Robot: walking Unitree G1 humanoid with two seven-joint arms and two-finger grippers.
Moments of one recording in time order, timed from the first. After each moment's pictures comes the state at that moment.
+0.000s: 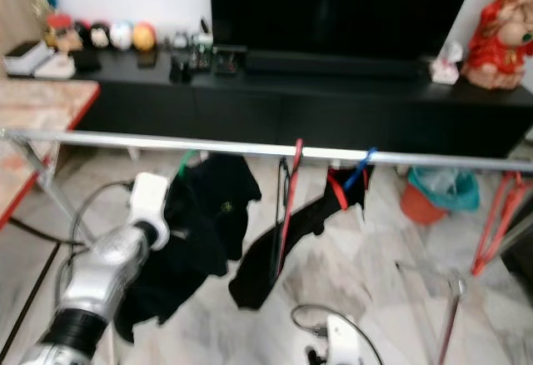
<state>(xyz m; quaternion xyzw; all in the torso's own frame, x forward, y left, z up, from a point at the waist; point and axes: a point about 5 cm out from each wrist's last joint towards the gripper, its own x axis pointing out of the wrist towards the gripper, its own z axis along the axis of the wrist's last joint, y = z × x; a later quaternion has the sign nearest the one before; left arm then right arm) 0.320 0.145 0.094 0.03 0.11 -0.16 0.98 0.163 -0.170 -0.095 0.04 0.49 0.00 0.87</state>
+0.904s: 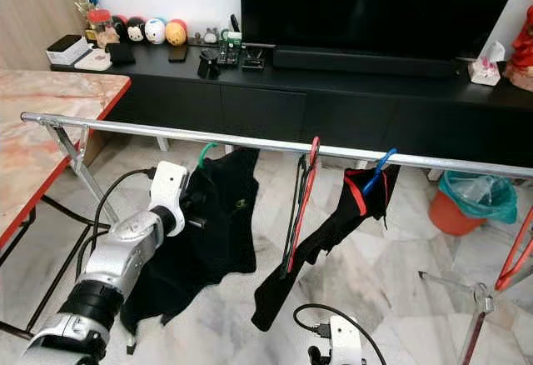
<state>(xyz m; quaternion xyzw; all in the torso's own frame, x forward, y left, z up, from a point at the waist) 0.347 0.121 0.105 0.01 0.12 -0.23 0.97 0.161 -0.178 -0.095 0.03 0.49 -0.01 0.87</state>
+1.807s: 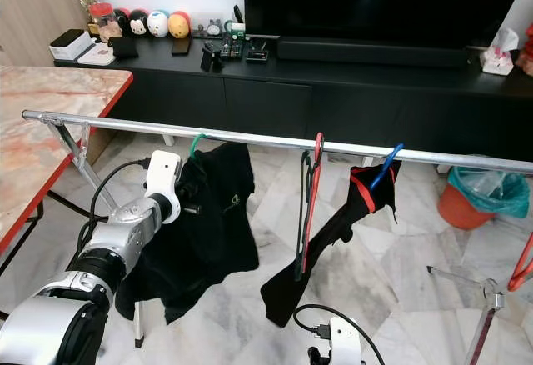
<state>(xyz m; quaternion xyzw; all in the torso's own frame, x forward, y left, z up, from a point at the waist) 0.368 0.137 0.094 -0.01 0.16 -0.17 0.97 0.158 -0.175 -0.097 0.04 0.49 -0.02 0.87</state>
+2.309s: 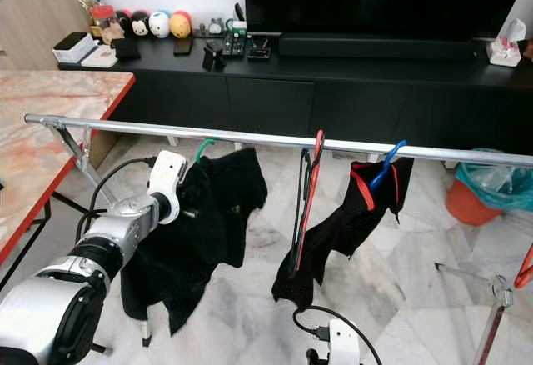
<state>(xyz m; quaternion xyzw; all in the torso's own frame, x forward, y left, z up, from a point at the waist) 0.369 0.143 0.092 0.04 0.20 -0.21 0.96 0.156 -0.172 -0.098 0.05 0.49 -0.03 0.87</state>
